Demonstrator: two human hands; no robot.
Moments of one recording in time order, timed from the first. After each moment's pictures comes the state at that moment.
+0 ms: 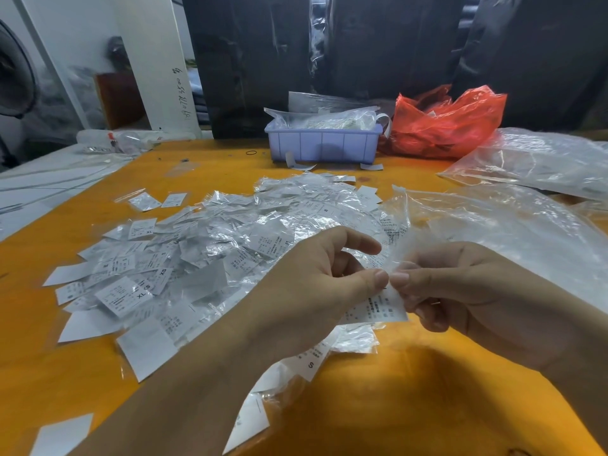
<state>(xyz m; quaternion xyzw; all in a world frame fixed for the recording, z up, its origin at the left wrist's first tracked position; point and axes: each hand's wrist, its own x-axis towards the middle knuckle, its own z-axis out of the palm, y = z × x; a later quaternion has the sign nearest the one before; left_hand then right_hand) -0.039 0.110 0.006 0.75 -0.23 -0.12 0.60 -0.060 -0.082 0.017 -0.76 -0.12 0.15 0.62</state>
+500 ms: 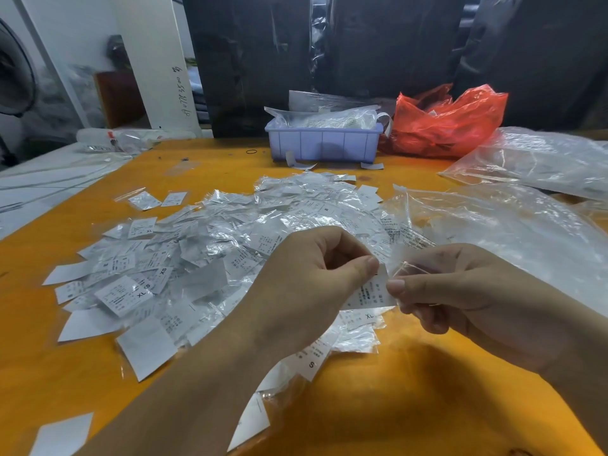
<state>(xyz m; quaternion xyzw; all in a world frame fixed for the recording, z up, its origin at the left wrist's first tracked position) -0.039 0.111 0.004 0.80 -0.22 -0.01 0.56 -0.062 -0.079 0.018 -0.77 -0.11 0.14 0.61</state>
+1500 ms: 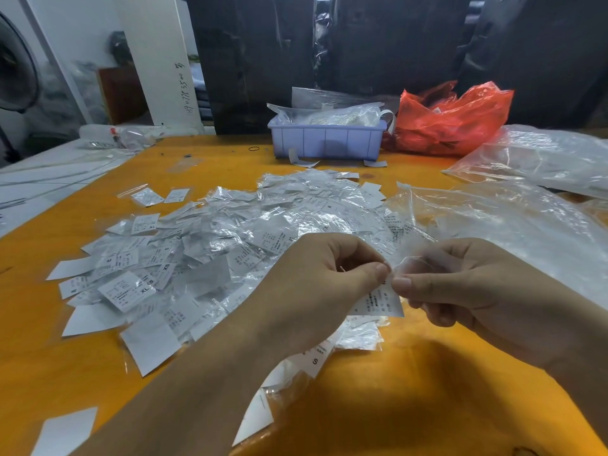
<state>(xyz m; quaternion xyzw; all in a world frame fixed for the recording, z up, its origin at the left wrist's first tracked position) -0.040 0.111 0.005 0.80 -0.21 -0.08 0.55 -0.060 -0.081 0.018 -0.78 -0.09 0.12 0.60</state>
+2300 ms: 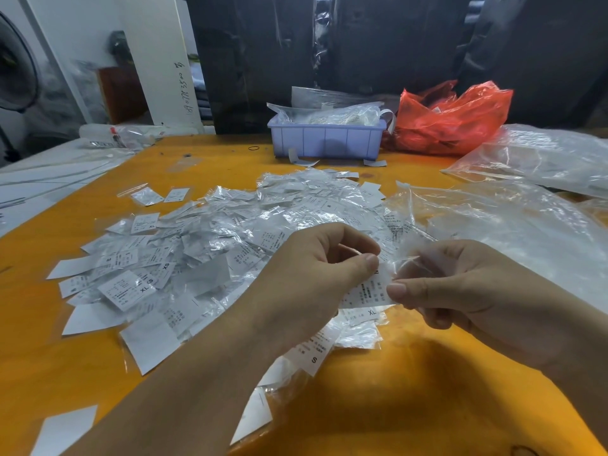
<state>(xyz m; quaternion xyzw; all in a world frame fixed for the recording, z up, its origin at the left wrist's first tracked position) -0.040 0.111 0.007 0.78 -0.16 -0.07 0.60 -0.061 -0.079 0.016 -0.79 -0.11 0.13 0.59</state>
